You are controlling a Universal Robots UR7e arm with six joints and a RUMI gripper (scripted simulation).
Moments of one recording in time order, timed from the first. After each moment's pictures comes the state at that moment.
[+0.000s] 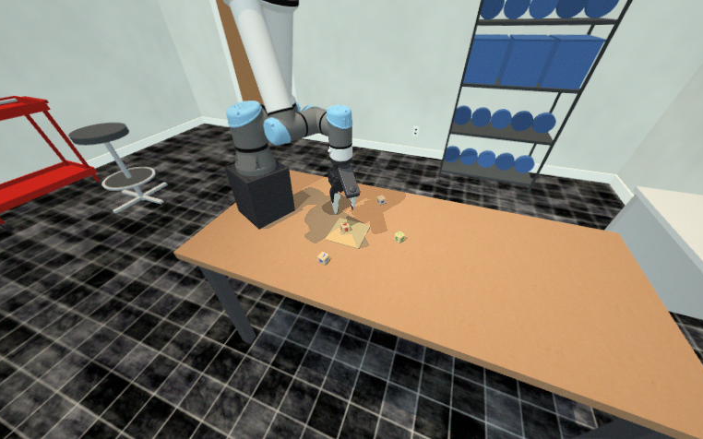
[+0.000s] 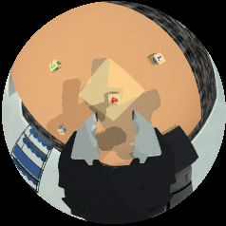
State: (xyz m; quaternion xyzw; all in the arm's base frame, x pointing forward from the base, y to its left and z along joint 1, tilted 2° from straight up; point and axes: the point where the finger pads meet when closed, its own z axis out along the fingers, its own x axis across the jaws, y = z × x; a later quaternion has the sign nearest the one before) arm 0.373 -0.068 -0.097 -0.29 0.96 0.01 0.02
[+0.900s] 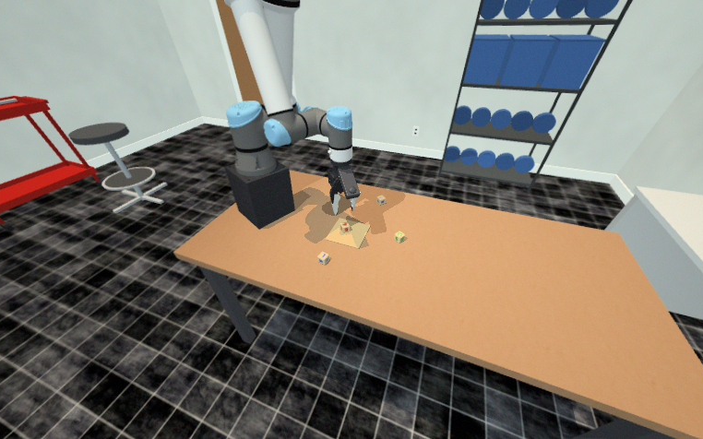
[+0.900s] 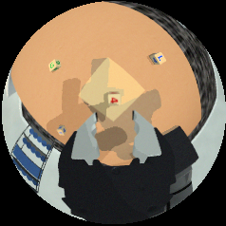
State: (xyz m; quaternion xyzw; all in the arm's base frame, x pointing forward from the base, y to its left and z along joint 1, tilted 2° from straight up) arm 0.373 -0.068 -0.101 -0.29 0.96 0.01 0.01
